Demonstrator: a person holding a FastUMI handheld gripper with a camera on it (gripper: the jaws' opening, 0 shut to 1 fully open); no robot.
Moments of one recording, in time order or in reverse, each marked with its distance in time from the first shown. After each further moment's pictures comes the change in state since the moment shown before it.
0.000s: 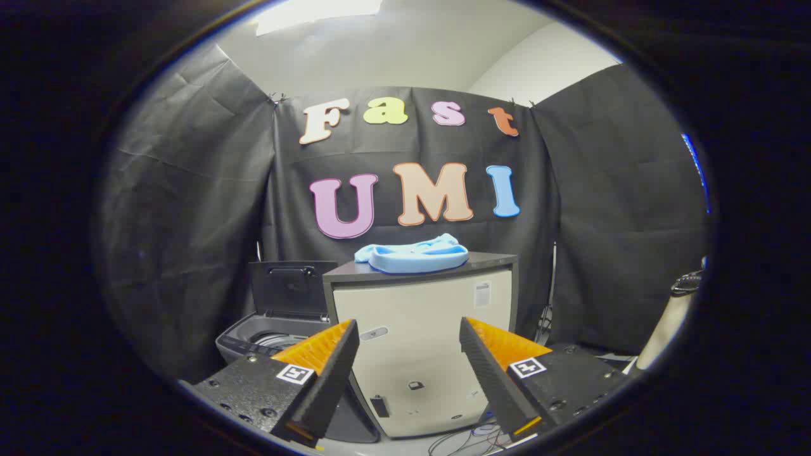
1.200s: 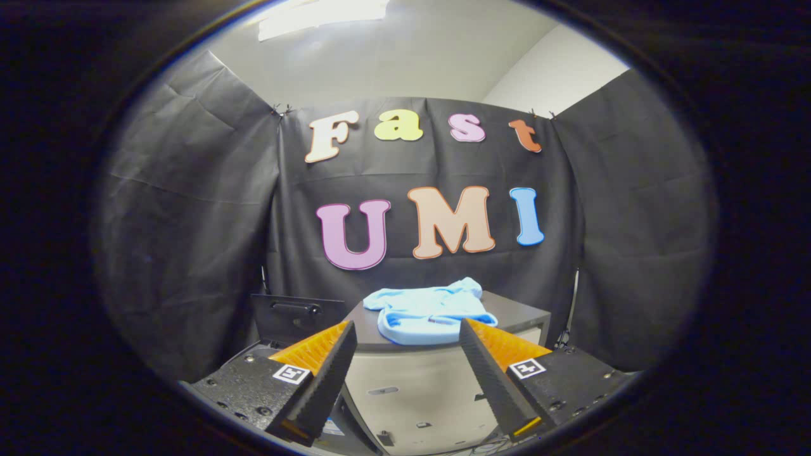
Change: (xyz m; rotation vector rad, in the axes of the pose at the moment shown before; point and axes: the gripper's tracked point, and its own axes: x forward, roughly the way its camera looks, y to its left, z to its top) arm 0.114 0.023 0.105 -0.025 -0.043 0.088
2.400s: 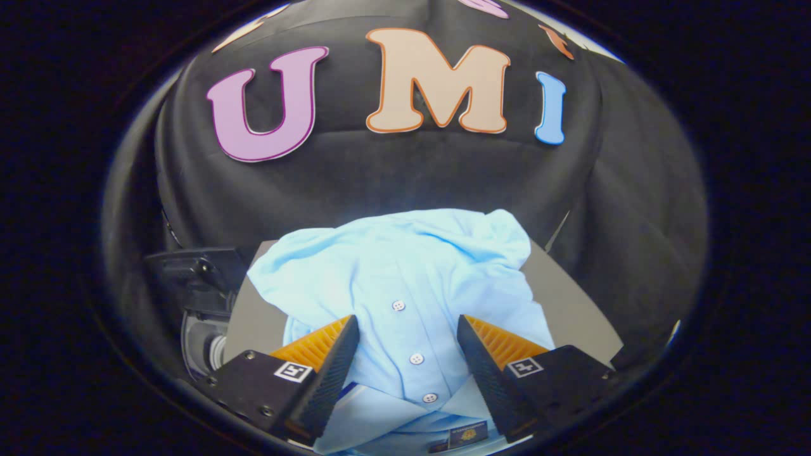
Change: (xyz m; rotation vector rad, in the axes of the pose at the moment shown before) arm 0.218 -0.037 -0.124 0.019 0.747 -0.212
